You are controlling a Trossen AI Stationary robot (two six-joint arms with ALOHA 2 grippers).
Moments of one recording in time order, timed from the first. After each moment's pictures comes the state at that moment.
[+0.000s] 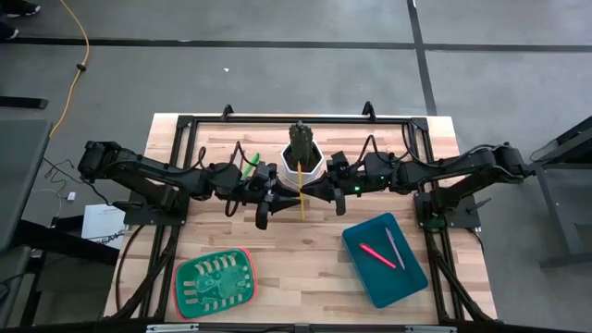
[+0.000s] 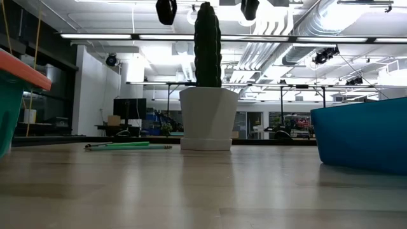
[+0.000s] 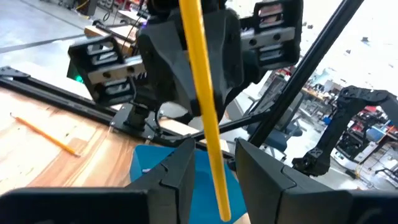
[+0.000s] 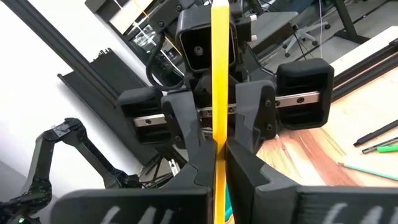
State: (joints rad) left arm -0.03 1.33 0.84 0.46 -0.05 -0.44; right arm 0.08 1.34 0.97 0.35 -0.06 0.64
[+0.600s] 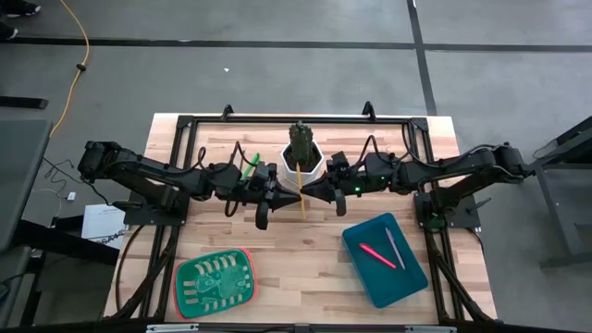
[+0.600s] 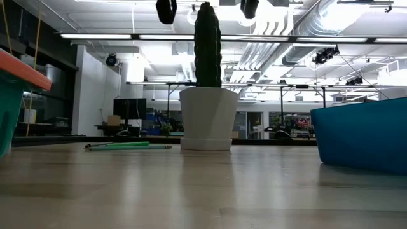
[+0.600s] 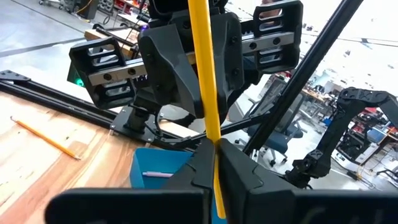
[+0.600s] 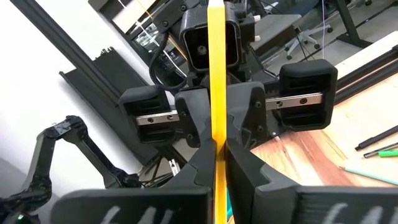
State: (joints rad) left arm -0.03 1.33 0.84 0.47 -0.05 -0.43; right arm 0.08 1.34 0.97 0.36 -0.06 0.63
